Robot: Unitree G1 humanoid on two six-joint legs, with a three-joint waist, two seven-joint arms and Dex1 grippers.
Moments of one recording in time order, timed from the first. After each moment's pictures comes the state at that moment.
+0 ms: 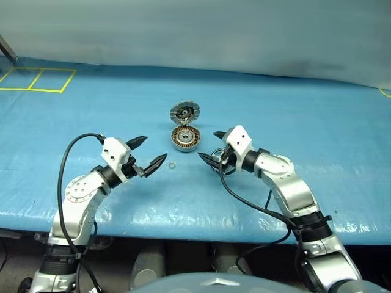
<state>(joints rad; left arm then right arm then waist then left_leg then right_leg) -0.03 0.44 0.05 -0.23 -0.36 0.21 -0.69 -0.39 -0.44 0.26 -0.07 0.05 0.33 0.70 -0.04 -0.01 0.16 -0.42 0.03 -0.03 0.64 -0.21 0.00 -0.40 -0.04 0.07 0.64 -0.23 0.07</state>
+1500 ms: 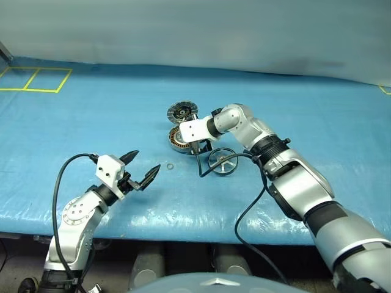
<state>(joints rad) 0.13 0.42 0.06 -0.29 -0.35 0.18 -0.60 -1.09 -0.27 0.54 0.89 -0.35 -0.24 1.07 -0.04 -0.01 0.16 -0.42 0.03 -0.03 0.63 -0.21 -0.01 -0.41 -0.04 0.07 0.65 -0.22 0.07</state>
